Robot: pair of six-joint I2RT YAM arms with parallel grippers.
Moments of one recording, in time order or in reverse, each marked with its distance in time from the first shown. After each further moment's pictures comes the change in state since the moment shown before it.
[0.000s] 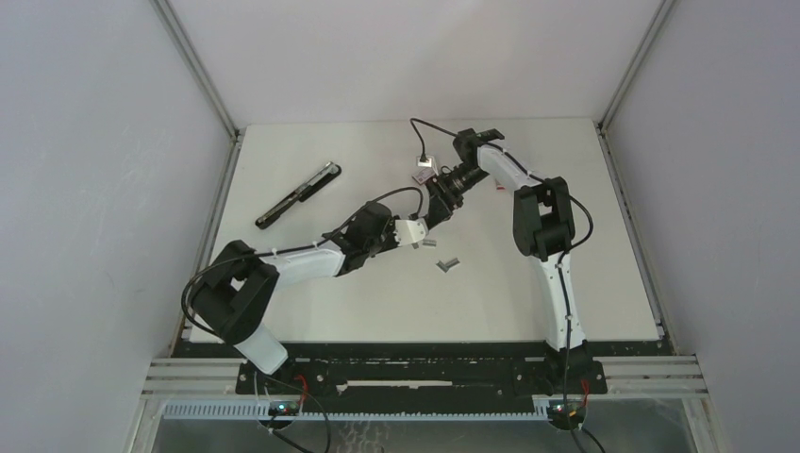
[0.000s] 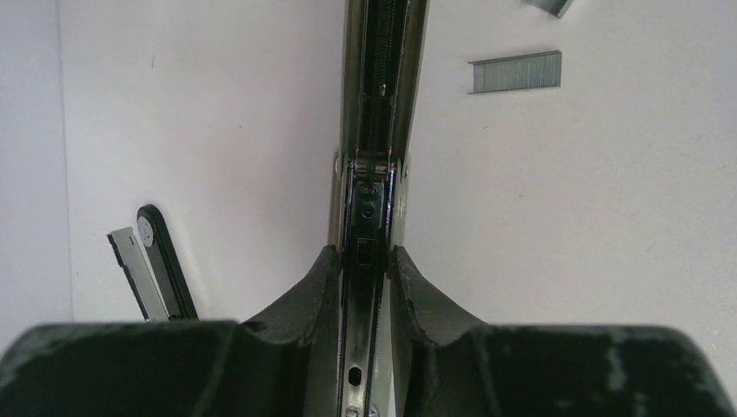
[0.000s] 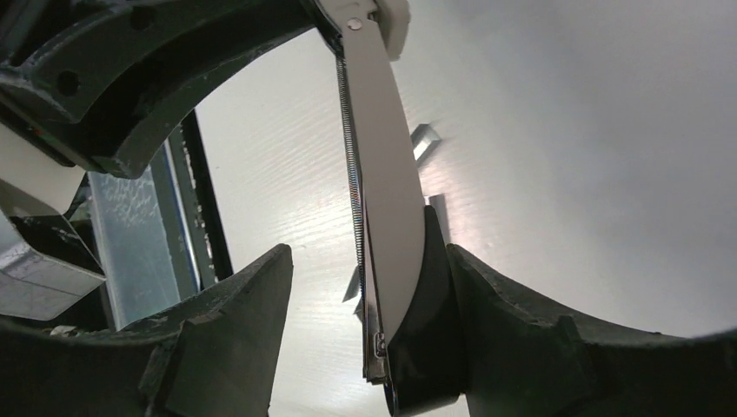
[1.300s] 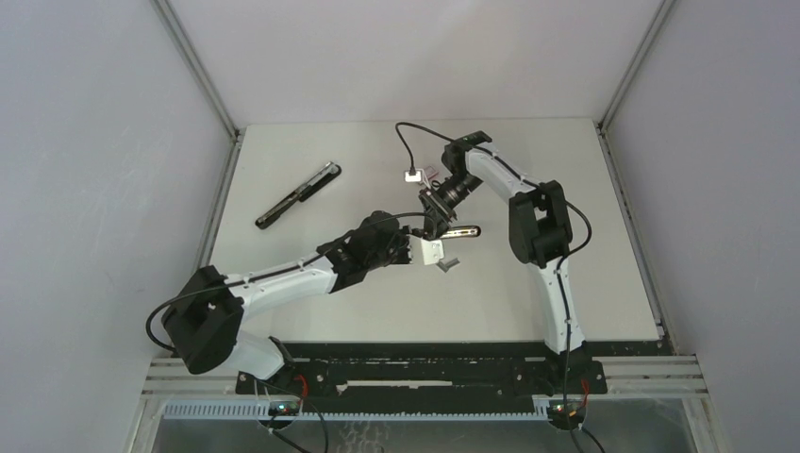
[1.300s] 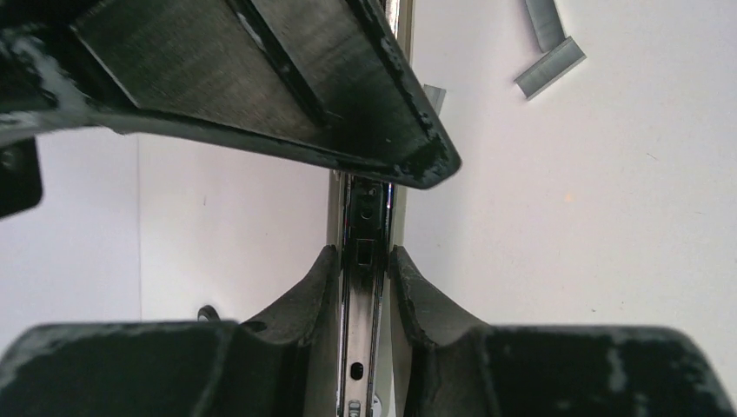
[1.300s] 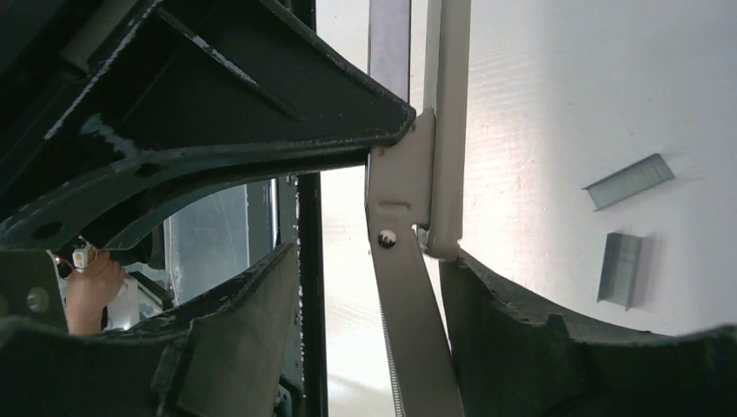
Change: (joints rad) left arm -0.159 -0.191 0.000 -0.082 0.092 0.082; right arm 0.090 -0.067 -0.046 -0.277 -0.106 -0.254
